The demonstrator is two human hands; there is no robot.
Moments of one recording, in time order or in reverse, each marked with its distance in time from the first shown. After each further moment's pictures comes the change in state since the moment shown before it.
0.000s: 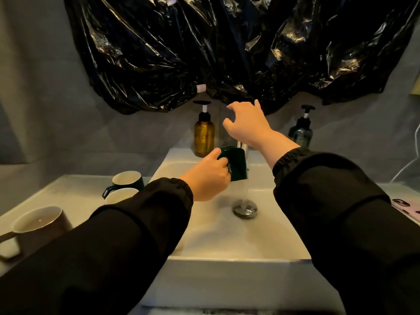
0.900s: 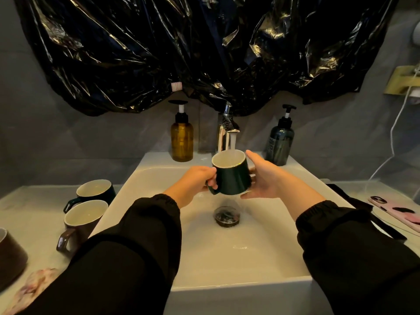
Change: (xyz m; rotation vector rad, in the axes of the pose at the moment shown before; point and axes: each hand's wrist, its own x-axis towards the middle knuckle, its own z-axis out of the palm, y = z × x) left_hand 0.052 0.016 0.029 -2.221 -0.048 -0.874; right_hand -0.084 0.076 0.032 1.376 -0.492 1.103
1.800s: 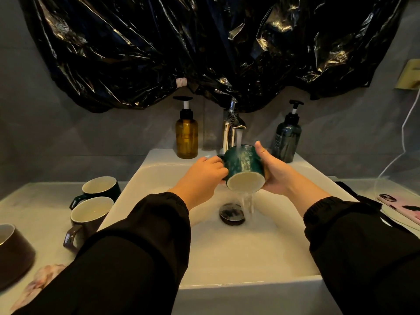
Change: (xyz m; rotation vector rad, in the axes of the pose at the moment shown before) left_hand 0.007 -0.018 -0.011 1.438 0.141 0.918; right_hand 0.016 0.009 -0.010 0.083 -0.223 -0.268
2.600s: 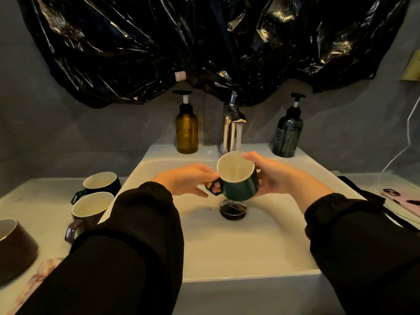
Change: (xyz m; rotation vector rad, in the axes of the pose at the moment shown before) left_hand -0.004 -0.015 -0.017 -1.247 -0.583 -0.684; right_hand -0.007 0.000 0.003 -0.337 0.094 0.224
